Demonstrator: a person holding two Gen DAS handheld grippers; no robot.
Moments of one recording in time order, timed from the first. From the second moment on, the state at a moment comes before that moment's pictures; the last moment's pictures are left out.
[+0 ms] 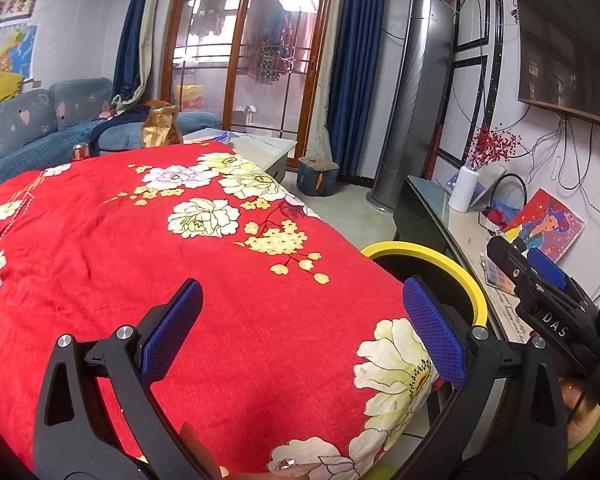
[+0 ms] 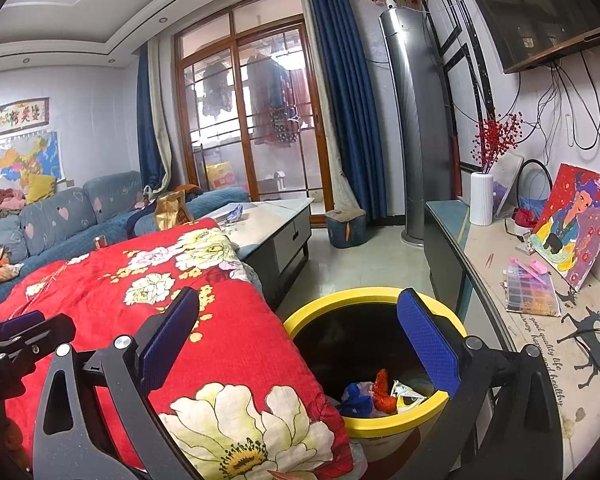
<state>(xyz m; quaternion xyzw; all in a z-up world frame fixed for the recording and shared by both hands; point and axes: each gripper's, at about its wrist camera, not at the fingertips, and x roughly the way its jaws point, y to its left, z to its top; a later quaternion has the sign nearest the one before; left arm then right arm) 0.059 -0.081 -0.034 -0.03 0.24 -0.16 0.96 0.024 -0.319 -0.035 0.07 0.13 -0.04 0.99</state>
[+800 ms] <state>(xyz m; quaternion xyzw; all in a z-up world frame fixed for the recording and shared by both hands) 0.066 -0.045 -0.046 -0.06 0.28 -0.14 0.95 0.040 -0.311 -0.031 0.06 0.14 -0.01 0.99</state>
